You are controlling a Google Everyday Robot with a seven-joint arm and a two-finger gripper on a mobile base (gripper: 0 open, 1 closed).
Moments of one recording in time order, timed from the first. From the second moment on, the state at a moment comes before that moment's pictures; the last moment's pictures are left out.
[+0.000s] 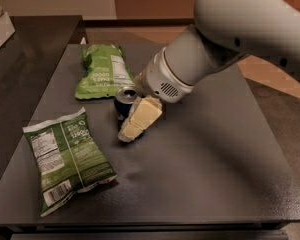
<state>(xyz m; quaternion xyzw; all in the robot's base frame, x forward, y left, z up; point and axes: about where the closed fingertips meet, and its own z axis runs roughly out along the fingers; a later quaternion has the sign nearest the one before) 0.470 0.034 0.895 -0.62 0.71 0.20 0.27</state>
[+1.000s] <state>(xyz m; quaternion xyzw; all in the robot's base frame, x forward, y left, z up) 0.474 0.035 0.921 -0.62 0.70 0.22 0.30</state>
